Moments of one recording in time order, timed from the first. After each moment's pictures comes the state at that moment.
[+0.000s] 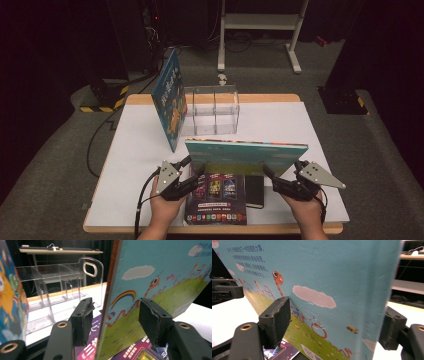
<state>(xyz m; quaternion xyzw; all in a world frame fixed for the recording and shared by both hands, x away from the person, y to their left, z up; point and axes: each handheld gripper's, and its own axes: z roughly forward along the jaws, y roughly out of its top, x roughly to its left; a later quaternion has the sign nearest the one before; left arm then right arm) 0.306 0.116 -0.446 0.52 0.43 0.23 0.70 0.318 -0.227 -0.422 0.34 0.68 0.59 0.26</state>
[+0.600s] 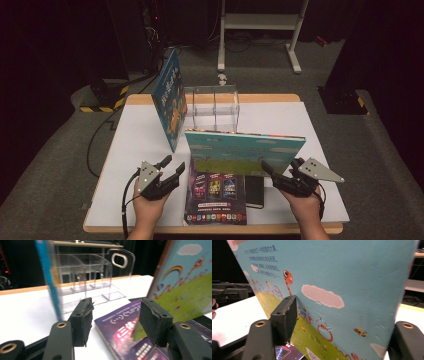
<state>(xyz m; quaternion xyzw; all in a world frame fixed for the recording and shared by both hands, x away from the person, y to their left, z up) 0.310 0.167 -0.454 0.49 0.49 0.27 0.67 0.327 -0.227 -0.420 0.33 0.69 0.60 0.24</state>
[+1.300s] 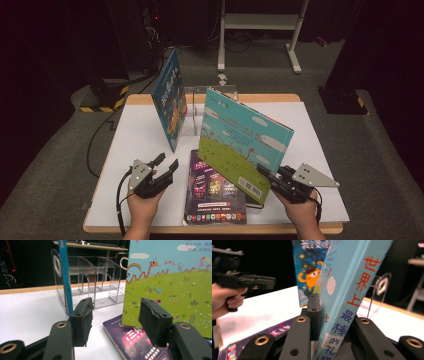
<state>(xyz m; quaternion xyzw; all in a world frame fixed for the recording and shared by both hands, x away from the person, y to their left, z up) 0.312 0.178 -0.451 0.48 0.50 0.27 0.67 0.315 -0.212 -0.416 0.27 0.71 0.62 0.21</state>
